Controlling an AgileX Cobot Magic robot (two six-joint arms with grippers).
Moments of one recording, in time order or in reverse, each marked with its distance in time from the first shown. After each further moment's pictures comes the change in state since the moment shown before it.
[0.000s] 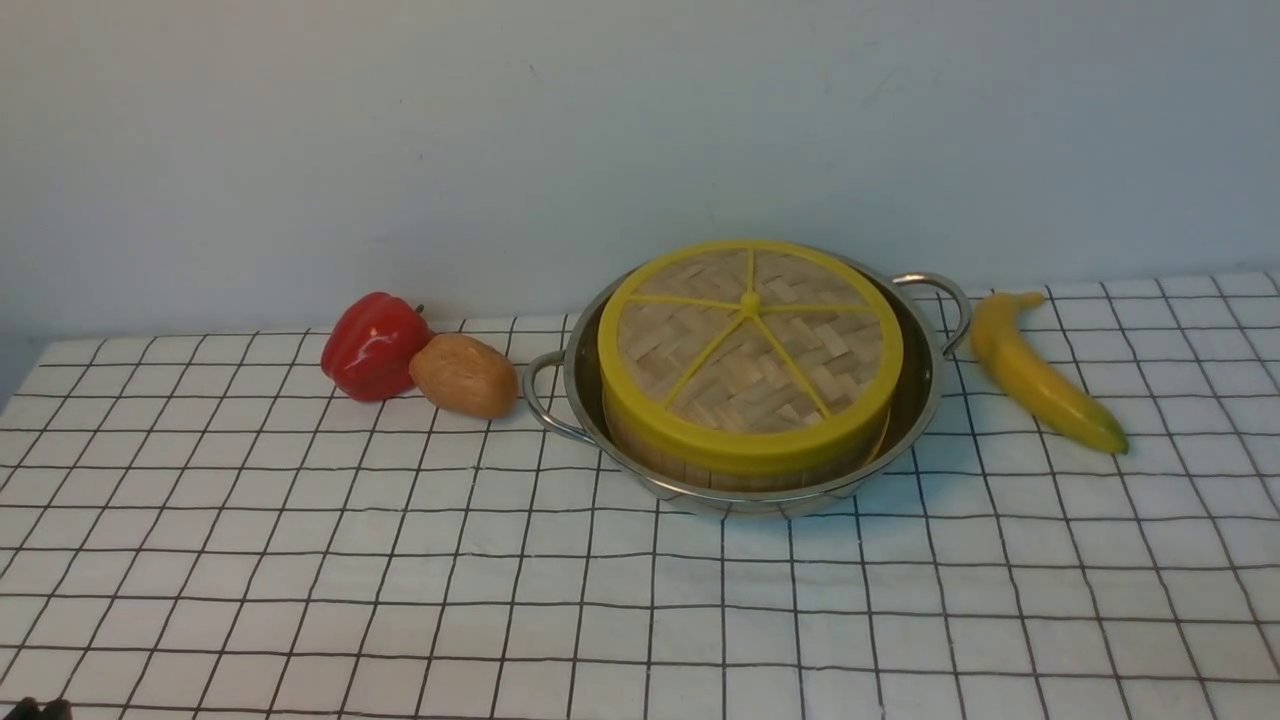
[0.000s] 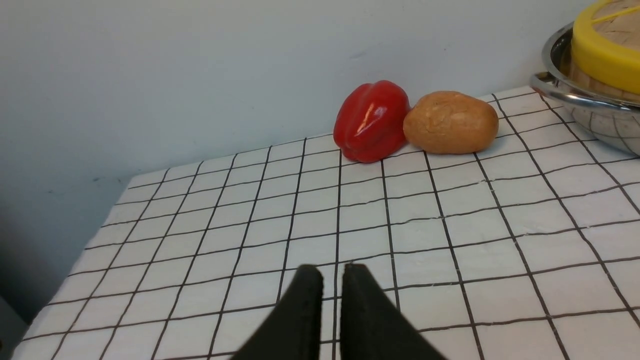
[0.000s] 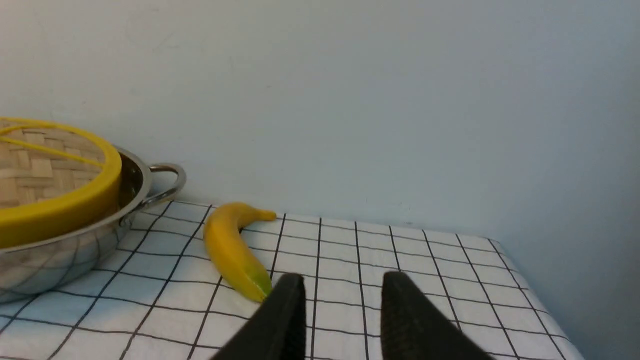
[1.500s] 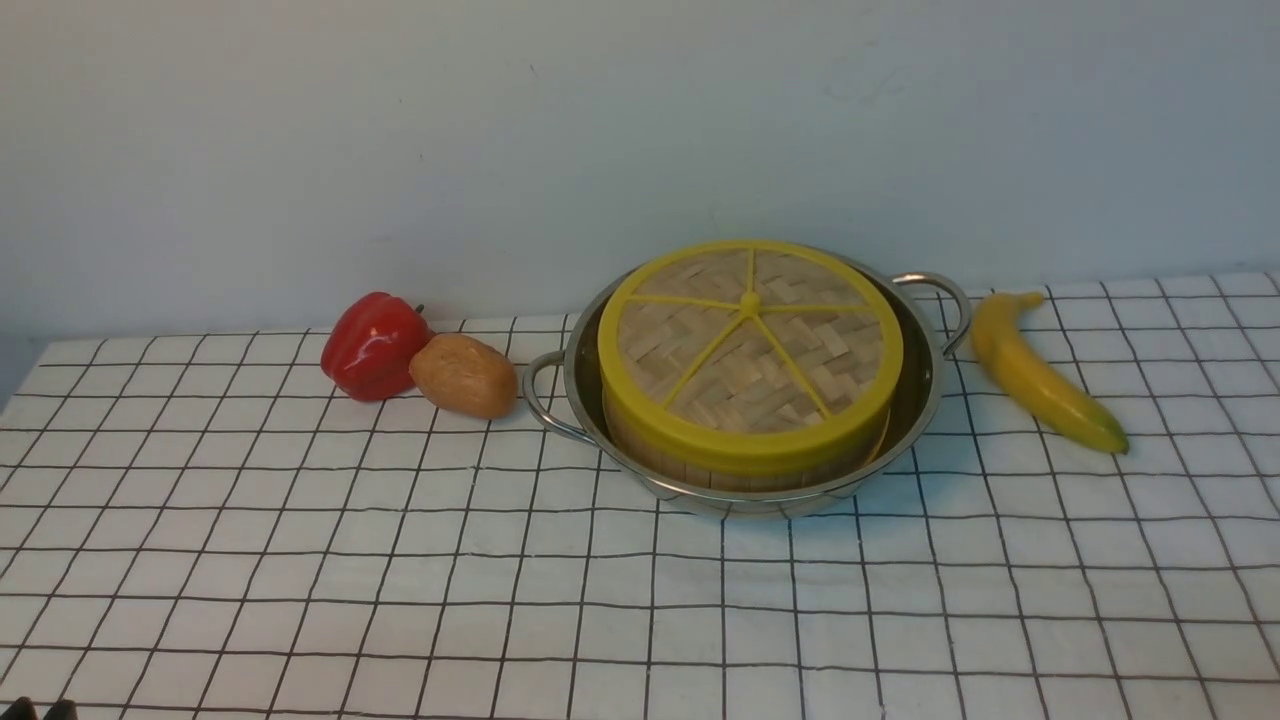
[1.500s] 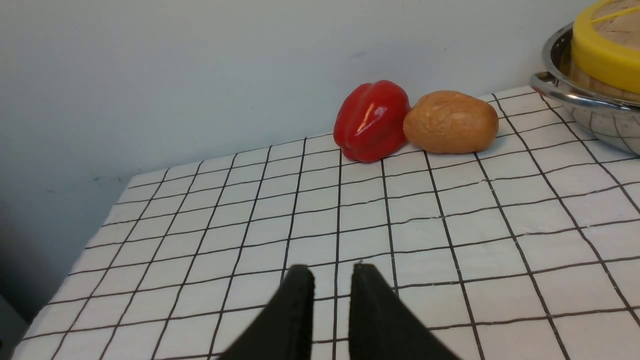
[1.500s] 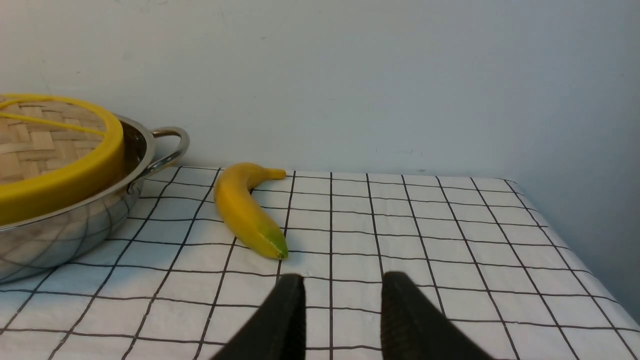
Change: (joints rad) right arm 0.000 -0.002 0.002 0.012 0.082 0.074; left arm 0.000 0.000 0.000 0.000 0.000 -0.001
